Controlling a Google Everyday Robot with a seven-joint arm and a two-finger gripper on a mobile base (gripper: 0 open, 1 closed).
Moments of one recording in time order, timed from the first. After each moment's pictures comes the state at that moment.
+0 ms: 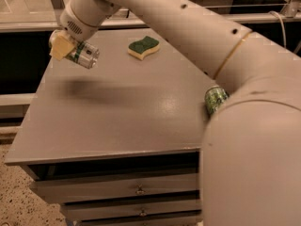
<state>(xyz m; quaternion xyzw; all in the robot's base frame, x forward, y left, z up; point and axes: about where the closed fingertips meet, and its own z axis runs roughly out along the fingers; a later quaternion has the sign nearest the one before) 0.660 0.219 0.940 -0.58 0.72 0.19 0.34</state>
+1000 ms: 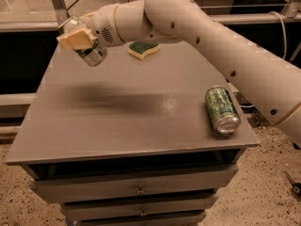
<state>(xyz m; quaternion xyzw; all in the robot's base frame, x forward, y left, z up) 0.632 0.179 0.988 -0.50 0.61 0.34 0.51</state>
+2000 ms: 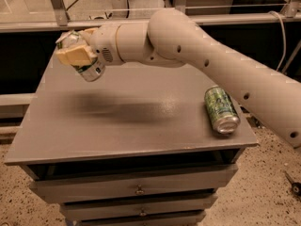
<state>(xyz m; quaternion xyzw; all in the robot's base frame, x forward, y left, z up) 0.596 0.179 0.970 -0.48 0.60 0.36 0.53</state>
